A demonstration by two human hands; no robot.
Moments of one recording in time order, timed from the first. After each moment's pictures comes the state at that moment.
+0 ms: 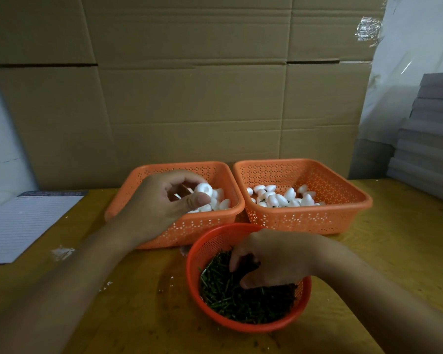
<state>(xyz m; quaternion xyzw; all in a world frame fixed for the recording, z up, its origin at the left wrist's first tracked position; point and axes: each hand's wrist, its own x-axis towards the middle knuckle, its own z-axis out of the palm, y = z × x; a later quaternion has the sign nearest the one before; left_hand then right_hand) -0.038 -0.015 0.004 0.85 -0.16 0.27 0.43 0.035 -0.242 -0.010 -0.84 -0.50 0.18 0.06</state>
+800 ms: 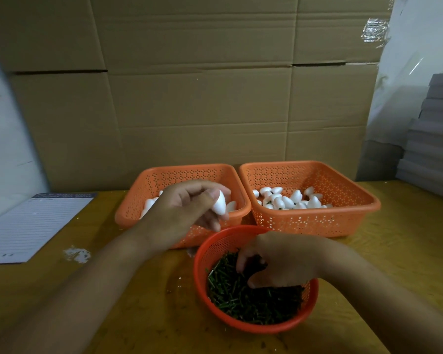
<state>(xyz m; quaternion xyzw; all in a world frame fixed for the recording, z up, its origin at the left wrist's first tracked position) -0.051 -0.038 0.003 0.78 -0.11 0.16 0.60 0.037 -0.242 -0.013 -0.84 -0.51 0.18 0.07</state>
